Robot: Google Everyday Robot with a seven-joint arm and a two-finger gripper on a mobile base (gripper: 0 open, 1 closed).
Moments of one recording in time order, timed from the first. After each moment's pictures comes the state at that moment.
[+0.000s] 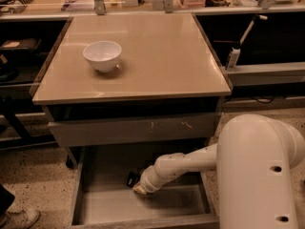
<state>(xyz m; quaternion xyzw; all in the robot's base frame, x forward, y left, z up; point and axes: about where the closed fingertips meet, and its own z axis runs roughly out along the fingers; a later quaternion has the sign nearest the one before) 0.496 0.058 0.340 -0.54 0.80 0.22 0.17</state>
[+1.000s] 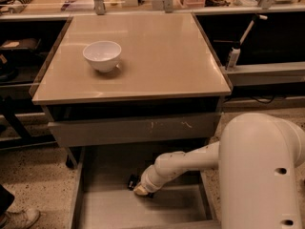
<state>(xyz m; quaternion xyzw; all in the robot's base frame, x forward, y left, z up) 0.499 0.060 0.357 -0.54 0.80 0.22 0.17</state>
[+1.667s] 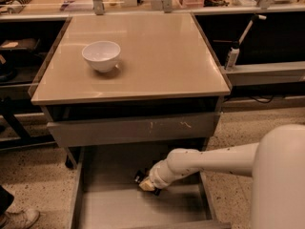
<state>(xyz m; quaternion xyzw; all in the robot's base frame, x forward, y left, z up) 0.500 0.028 0.394 -0.49 0.82 0.24 0.19</state>
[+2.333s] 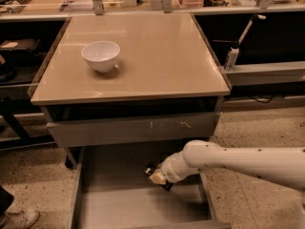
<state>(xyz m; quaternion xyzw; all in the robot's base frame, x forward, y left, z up) 0.496 -0.015 0.467 -0.44 0.84 0.24 0.20</state>
